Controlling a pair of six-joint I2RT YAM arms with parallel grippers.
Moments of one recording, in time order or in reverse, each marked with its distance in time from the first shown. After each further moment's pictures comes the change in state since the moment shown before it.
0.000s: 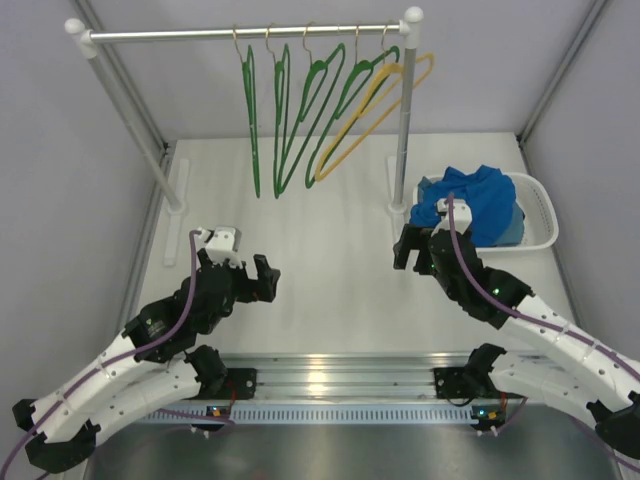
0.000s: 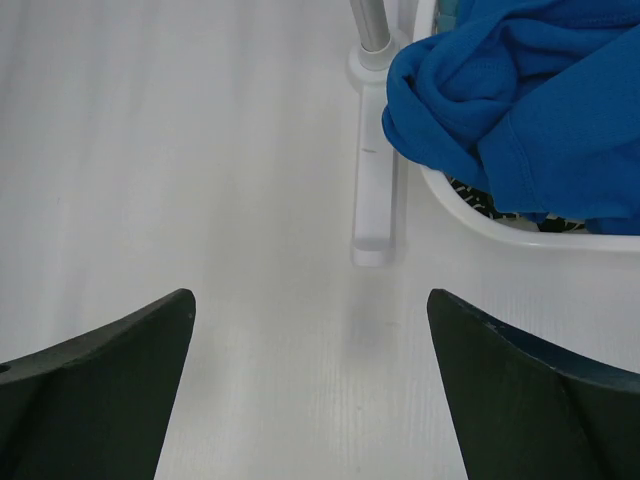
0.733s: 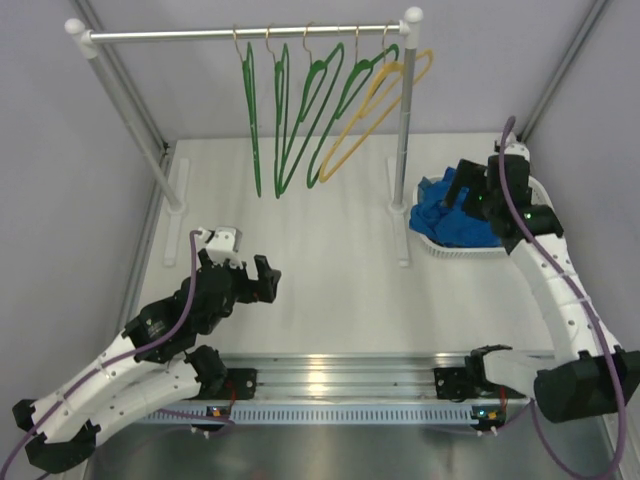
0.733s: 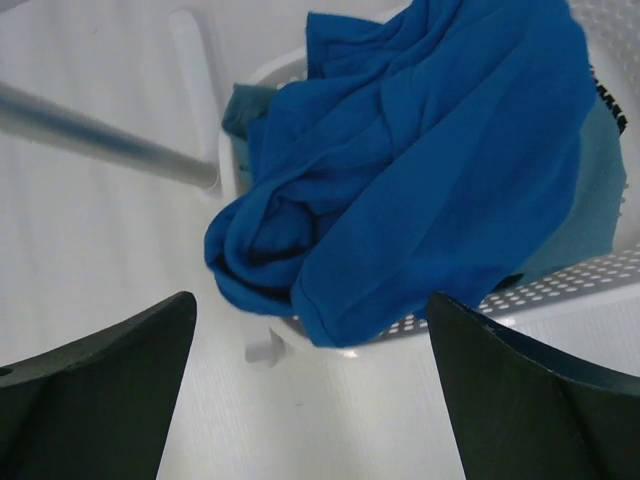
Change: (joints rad) left arm 0.000 0.000 0.000 0.000 0.010 0.001; right arm -0.600 0.284 0.386 -0.187 -0.315 -0.143
